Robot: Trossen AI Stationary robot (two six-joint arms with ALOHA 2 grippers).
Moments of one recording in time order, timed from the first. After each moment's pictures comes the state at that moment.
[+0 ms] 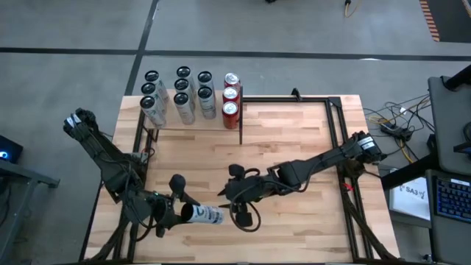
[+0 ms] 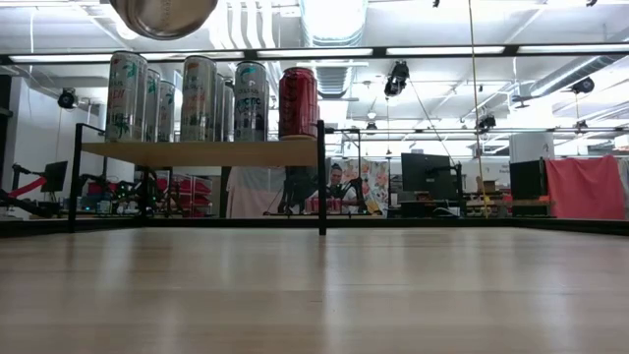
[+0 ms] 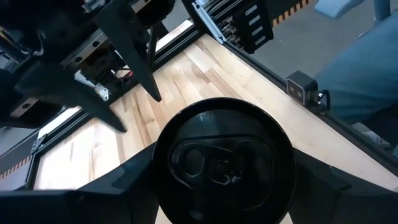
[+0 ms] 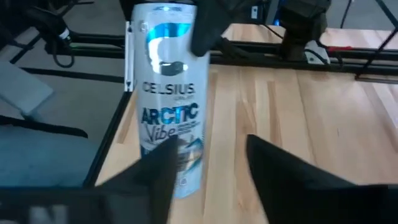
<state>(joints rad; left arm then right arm) -0.83 1.18 0.98 -0.34 -0.56 0.17 0.35 1.86 1.69 -0.36 0.12 0.14</state>
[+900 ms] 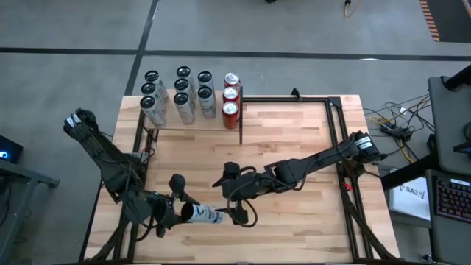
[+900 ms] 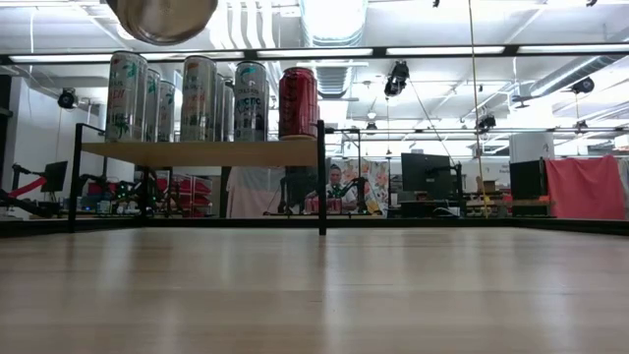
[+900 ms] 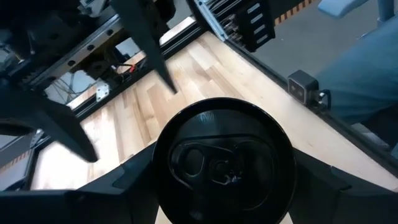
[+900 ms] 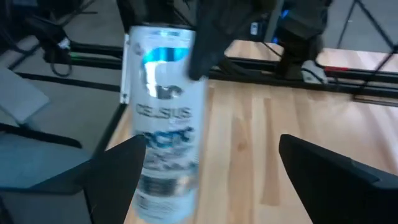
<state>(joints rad) -0.83 1.18 0.98 -0.35 -0.56 0.14 0.33 1.88 1.69 -0.29 0.12 0.08</state>
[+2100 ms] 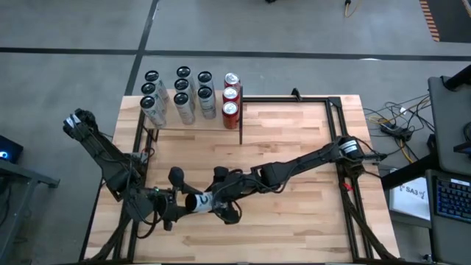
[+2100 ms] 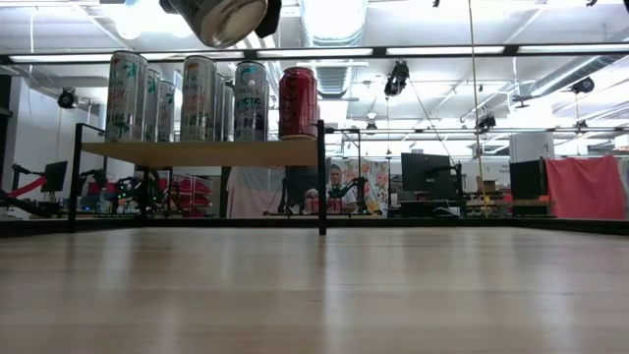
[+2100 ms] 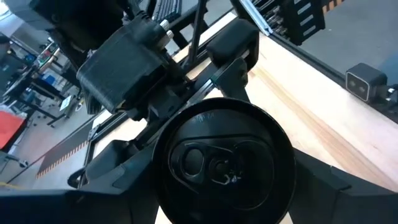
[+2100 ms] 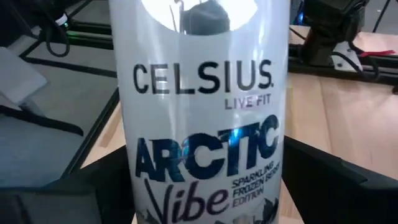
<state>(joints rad) -0.80 1.18 0.98 -0.32 -0.71 0.23 0.28 2.01 1.69 -0.17 0.00 0.05</state>
